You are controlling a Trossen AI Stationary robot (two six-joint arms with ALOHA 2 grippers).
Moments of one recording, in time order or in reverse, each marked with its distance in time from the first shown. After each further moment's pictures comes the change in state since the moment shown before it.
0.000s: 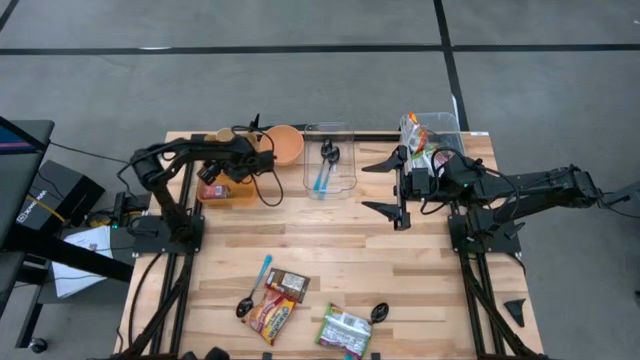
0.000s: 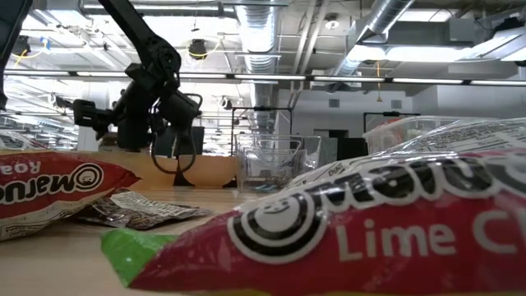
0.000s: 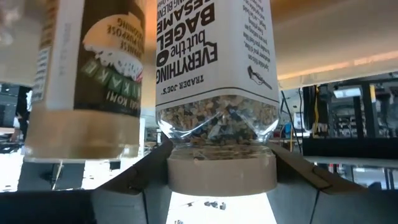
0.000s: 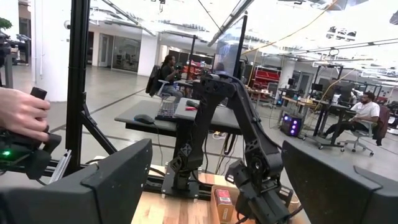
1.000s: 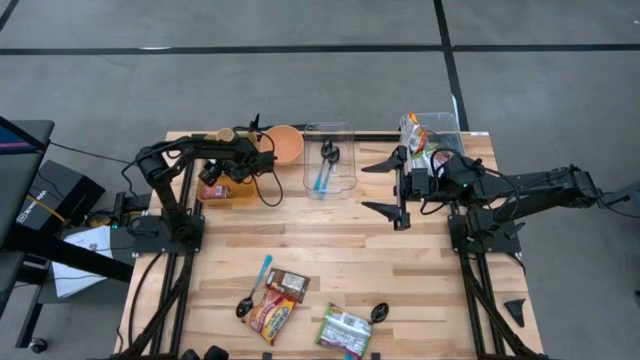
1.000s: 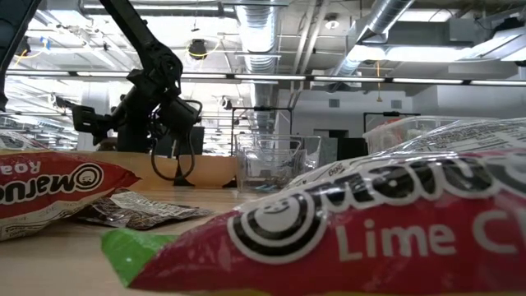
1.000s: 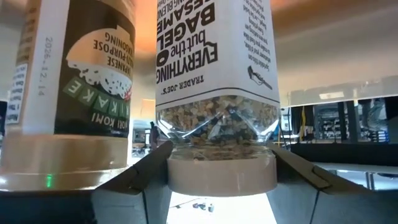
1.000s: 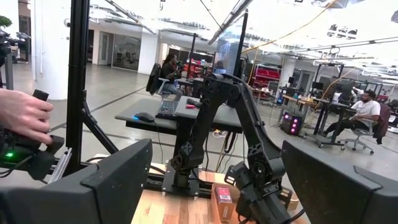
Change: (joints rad) left arm 0.018 0.044 0.000 0.007 0.028 -0.054; right arm 0.000 0.000 0.000 -0.008 0.000 0.000
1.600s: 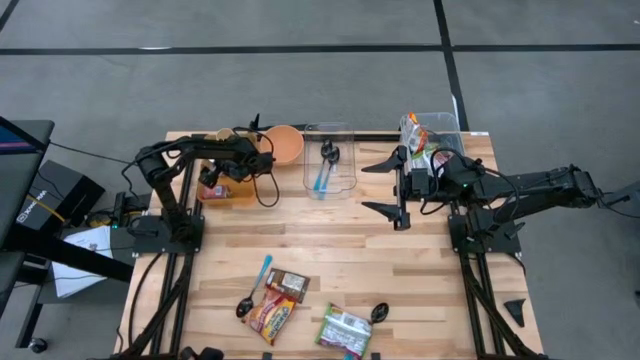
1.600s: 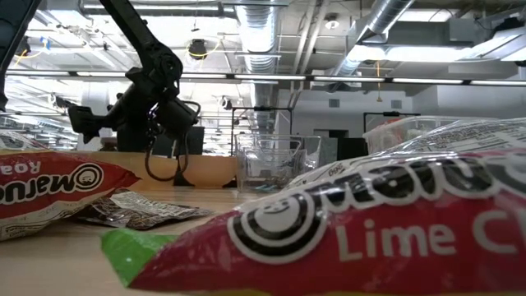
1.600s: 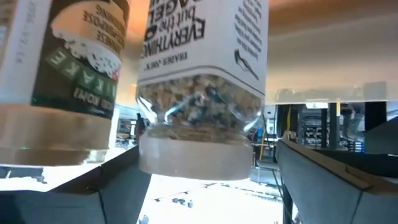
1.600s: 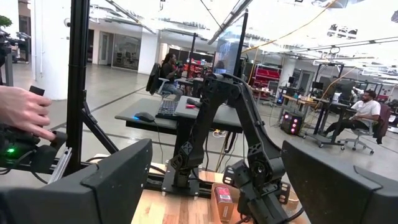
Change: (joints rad) left arm 0.000 0.000 0.000 -0.063 0.002 -0.161; right arm 0.000 0.000 0.000 -0.001 0.000 0.000
